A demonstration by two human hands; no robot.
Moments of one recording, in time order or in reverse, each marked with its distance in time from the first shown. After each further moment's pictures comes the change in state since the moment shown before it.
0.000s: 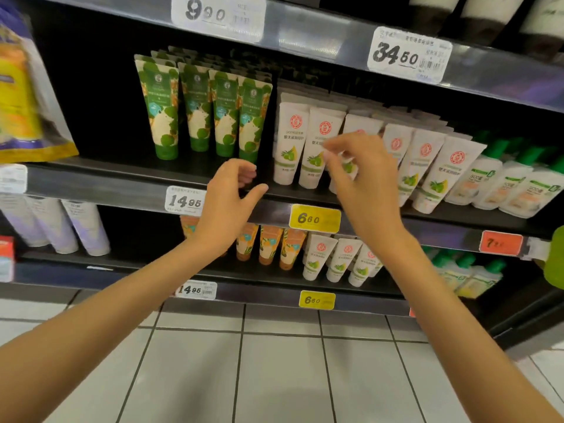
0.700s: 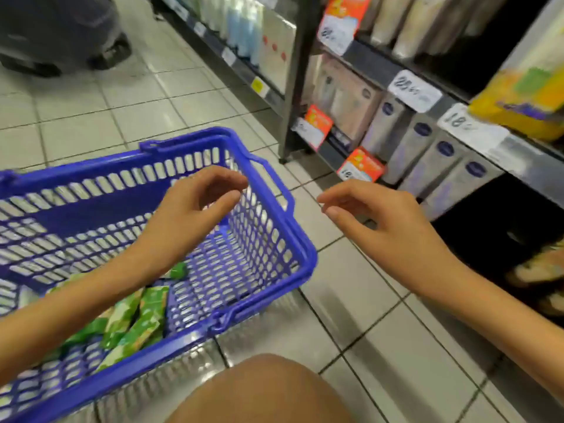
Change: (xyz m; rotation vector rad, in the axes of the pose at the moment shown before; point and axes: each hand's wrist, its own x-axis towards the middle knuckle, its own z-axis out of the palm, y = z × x) left_hand -0.286 -0.085 -0.401 0.186 0.433 -0.575; right_hand -0.113 -0.346 0.191 0.780 -1.111 -0.415
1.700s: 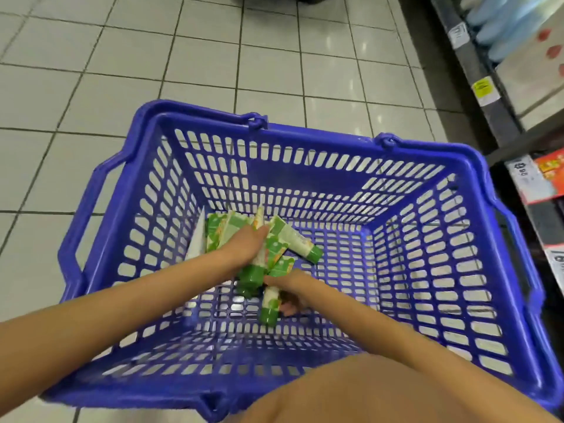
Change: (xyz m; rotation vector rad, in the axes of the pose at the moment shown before) left_hand -0.082 -0.182 -0.114 -0.242 0.271 -1.091; right_hand 0.074 -0.001 0.383 0.036 -1.020 1.001
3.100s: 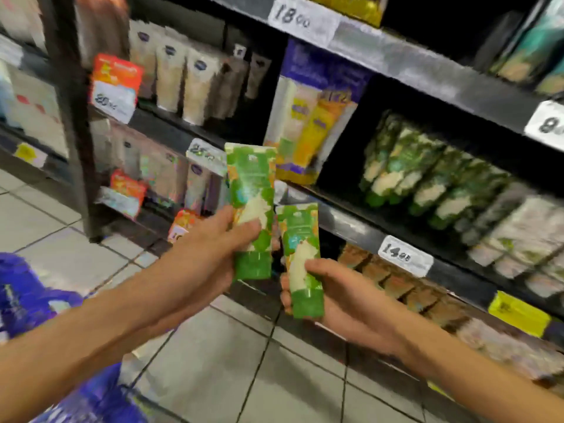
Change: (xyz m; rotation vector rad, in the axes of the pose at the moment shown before) left_hand -0.230 0.188 0.335 -0.256 -1.415 0.501; right_hand -0.333 0.323 -0.197 1.464 0.486 -0.869
